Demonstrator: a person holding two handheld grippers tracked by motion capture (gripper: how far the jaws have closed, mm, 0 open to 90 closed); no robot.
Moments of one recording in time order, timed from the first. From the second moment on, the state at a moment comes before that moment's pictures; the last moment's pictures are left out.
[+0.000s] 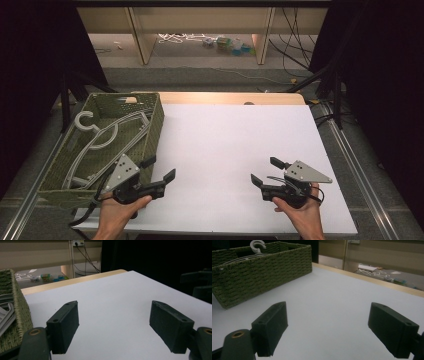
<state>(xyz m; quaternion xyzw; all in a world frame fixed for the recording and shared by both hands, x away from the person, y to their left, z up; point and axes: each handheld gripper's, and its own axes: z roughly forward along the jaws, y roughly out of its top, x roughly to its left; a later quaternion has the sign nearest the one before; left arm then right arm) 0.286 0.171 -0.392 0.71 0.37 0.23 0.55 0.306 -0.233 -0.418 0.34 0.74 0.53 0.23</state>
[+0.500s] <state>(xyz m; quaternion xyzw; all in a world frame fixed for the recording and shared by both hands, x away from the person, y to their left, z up) 0.280 0.162 -0.420 0.72 0.37 0.26 0.53 0.295 -0.237 -0.425 0.34 0.73 0.54 0.23</state>
